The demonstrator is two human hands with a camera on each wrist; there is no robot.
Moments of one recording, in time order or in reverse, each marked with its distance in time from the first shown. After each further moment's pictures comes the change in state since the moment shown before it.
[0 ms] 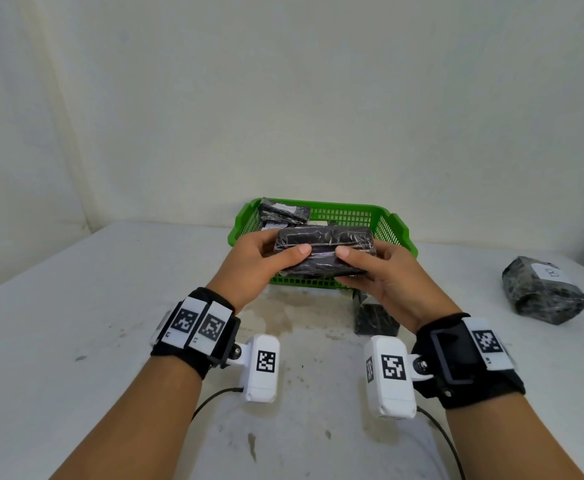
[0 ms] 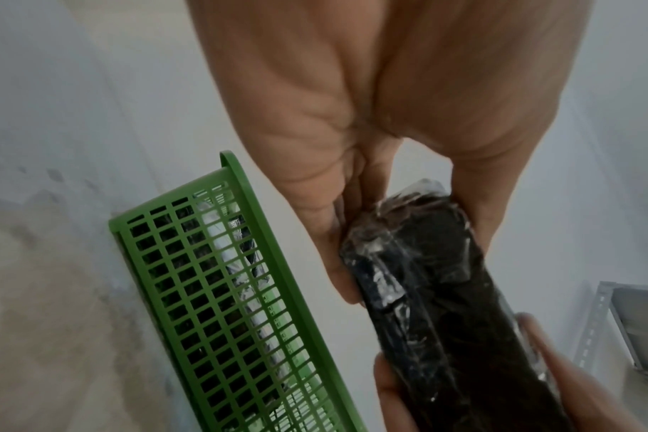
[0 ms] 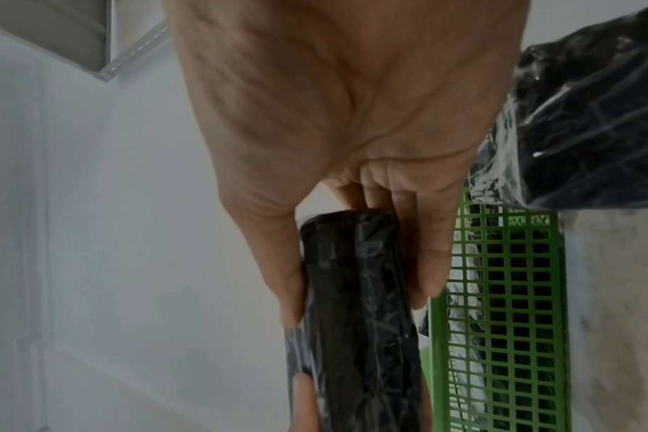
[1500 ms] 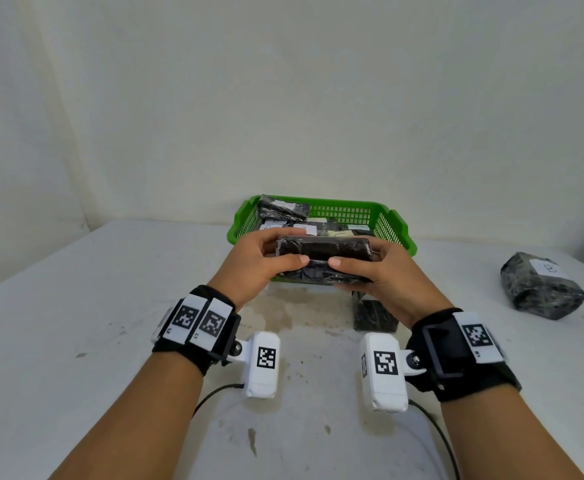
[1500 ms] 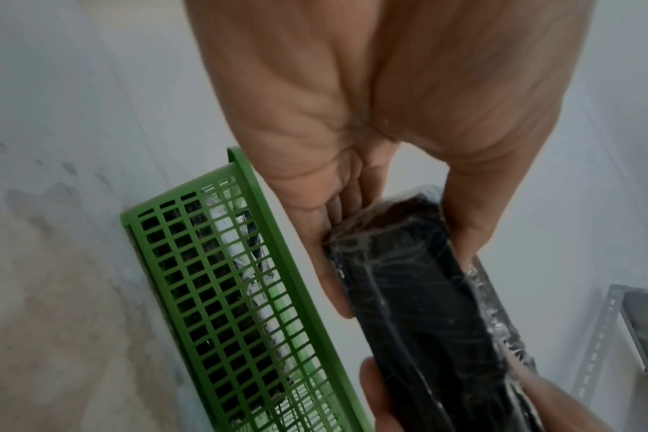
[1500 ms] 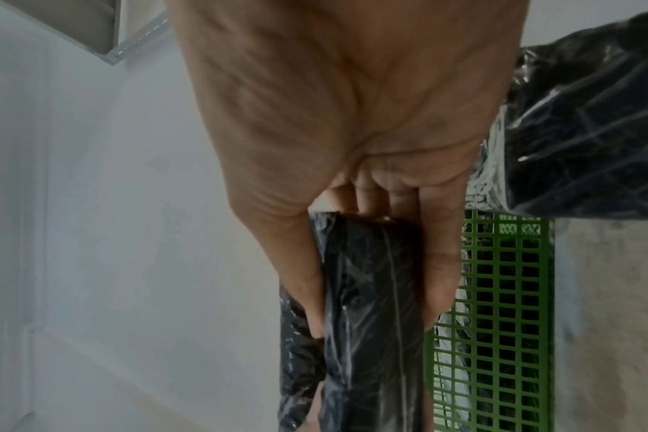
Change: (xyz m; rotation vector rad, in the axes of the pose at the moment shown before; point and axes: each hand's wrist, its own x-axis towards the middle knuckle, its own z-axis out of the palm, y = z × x) left_hand 0.001 -0.002 -0.001 0.041 0.016 -0.067; right_hand 0.001 0.003 -0.001 -0.164 -0.005 0.021
